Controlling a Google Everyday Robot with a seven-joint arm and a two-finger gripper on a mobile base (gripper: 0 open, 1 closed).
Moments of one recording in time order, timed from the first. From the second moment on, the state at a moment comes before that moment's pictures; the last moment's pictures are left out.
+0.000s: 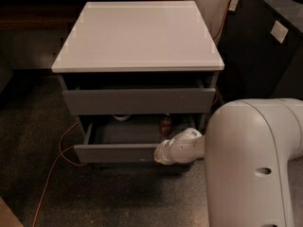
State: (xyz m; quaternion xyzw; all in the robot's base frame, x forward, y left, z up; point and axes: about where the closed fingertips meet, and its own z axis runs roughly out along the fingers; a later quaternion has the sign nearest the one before) arm 0.623 -0.054 0.415 -0.66 0.70 -0.01 0.27
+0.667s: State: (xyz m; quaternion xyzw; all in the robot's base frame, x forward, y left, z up) arm 0.670 -0.059 0.420 -0.66 0.69 -0.04 0.28
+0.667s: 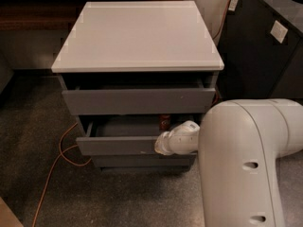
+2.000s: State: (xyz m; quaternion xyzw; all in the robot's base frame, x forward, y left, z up) arm 0.727 -0.069 0.425 -0.66 0.69 -0.06 0.30
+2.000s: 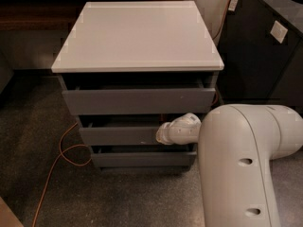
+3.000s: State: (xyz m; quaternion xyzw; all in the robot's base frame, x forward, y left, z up) arm 0.710 -0.057 0.423 -0.66 0.68 -0.04 0.31
